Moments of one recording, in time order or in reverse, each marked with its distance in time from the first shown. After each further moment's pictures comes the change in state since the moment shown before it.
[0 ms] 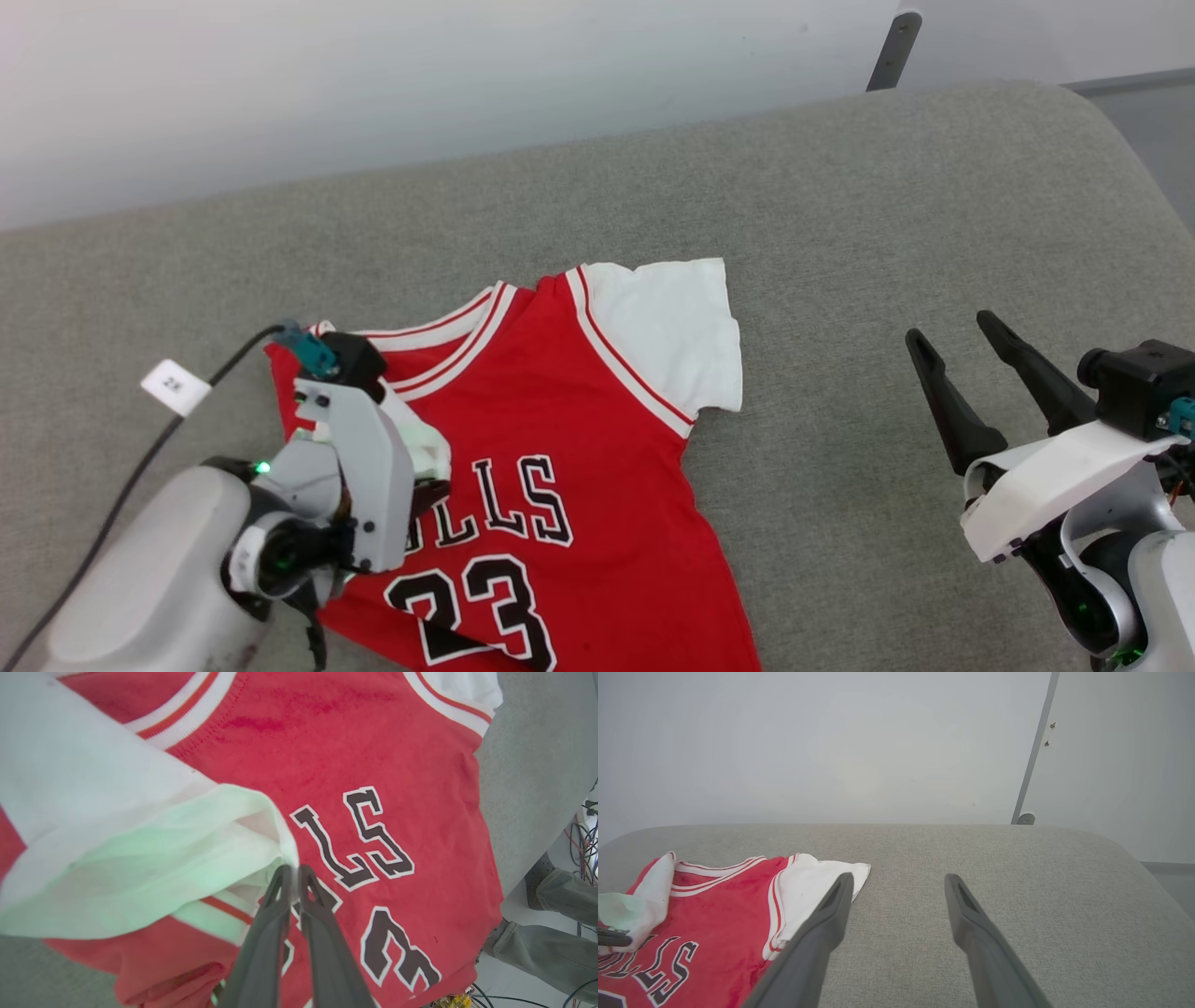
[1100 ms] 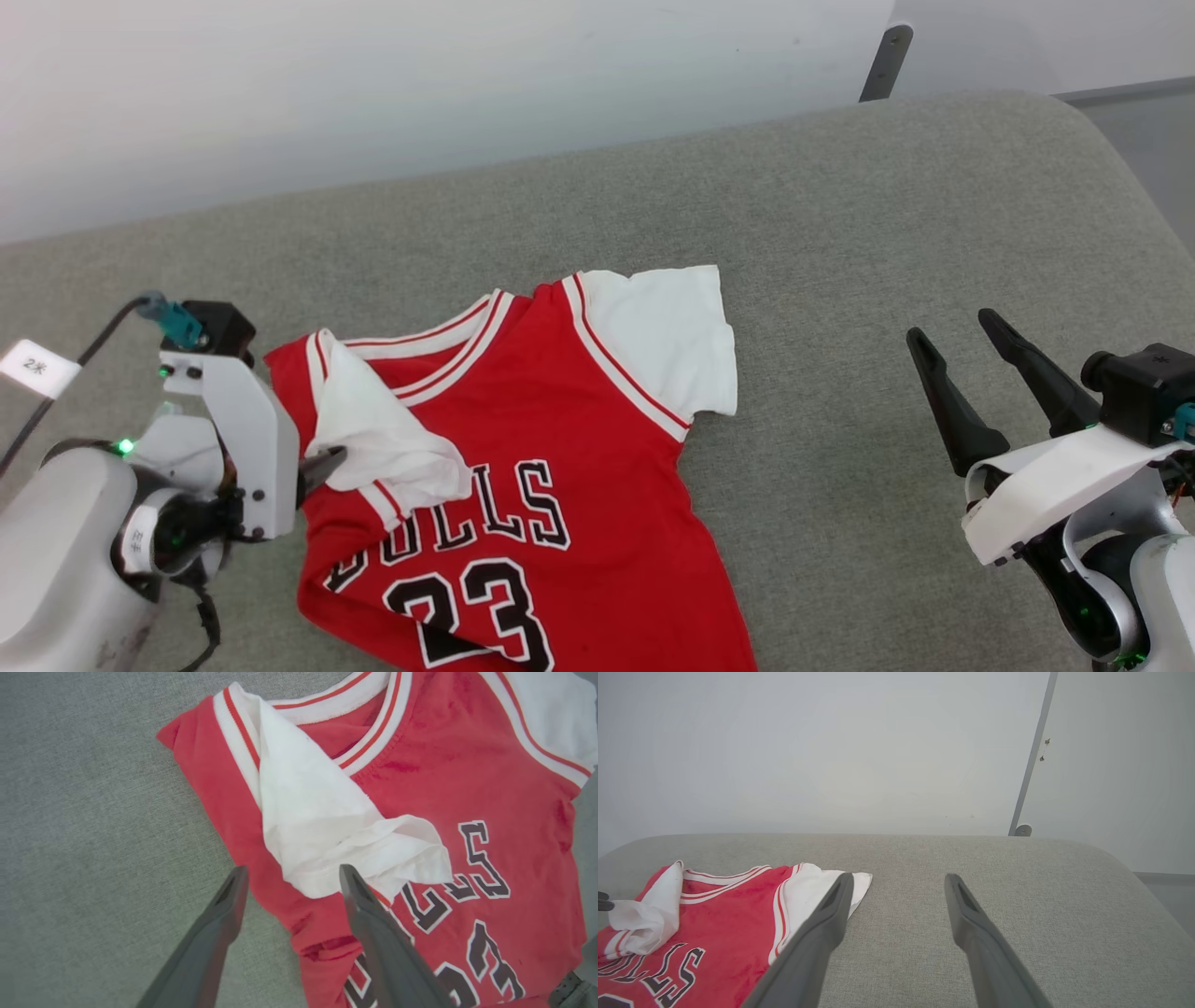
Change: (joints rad) left arm -0.013 0.137 0.062 0.021 0.047 0.056 -0.026; right arm 0.010 -0.001 0.000 -0.019 -0.003 0.000 -0.014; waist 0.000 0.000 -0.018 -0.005
